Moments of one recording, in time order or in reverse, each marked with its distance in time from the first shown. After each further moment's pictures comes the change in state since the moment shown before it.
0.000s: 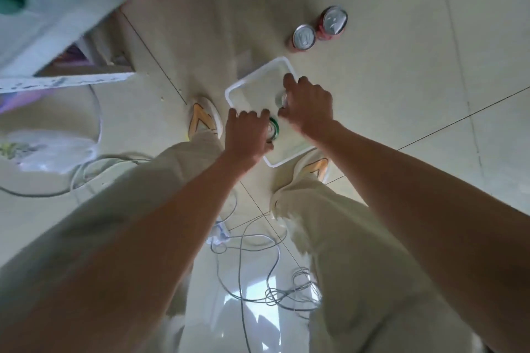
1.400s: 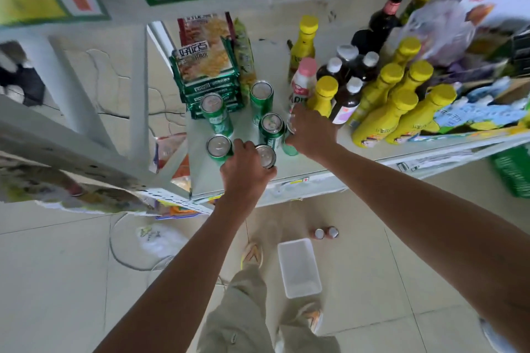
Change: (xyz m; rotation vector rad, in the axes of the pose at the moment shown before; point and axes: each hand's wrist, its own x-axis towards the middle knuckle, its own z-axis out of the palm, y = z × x) left_hand -0.329 -0.158 -0.596 -0.454 0.696 -0.644; right_hand -0.222 -0.303 -0.619 0.037 0.414 -0.334
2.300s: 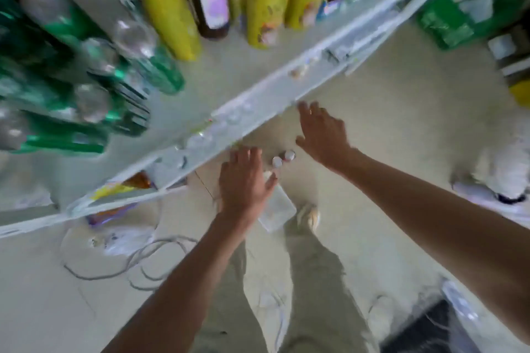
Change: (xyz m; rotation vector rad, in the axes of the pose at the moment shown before) left_hand -0.117 0.076 0.188 0.136 -0.267 0.573; right_hand -0.138 0.246 0.133 -0.212 -0.079 0.293
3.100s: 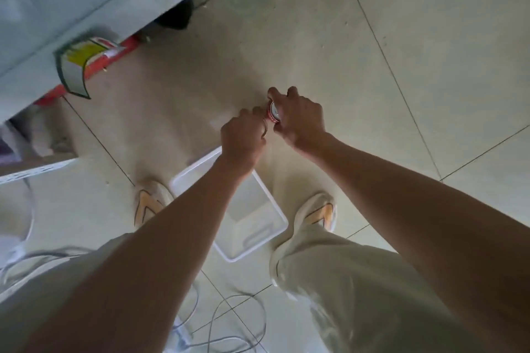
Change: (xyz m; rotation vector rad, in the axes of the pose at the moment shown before) left_hand 0.185 -0.013 0.564 0.008 -0.301 -0.080; right_hand 0.181 0.096 0.530 0.096 -0.232 0.004
